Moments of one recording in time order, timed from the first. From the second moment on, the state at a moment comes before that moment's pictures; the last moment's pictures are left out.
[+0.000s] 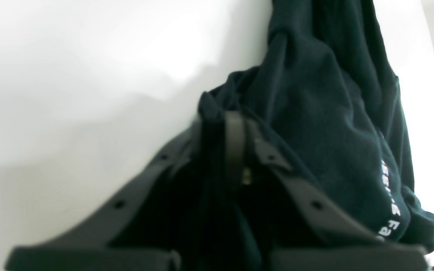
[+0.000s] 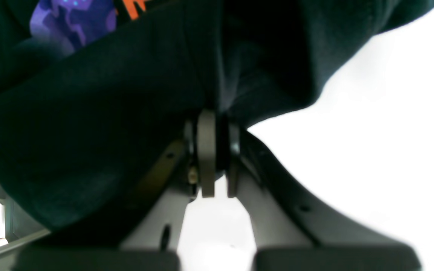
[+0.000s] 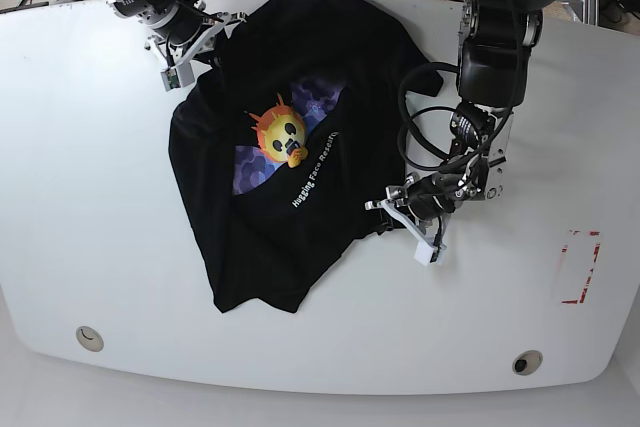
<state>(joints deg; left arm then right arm) -24.0 -4.6 4.7 49.0 -35.3 -22.5 34.7 -26.8 -2.4 26.5 102.7 24.9 40.5 -52.0</state>
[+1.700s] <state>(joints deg) -29.8 -31.2 2.1 97.9 -45.1 -23.3 48.3 12.3 13.6 30.3 107.6 25.4 40.8 -60.3</state>
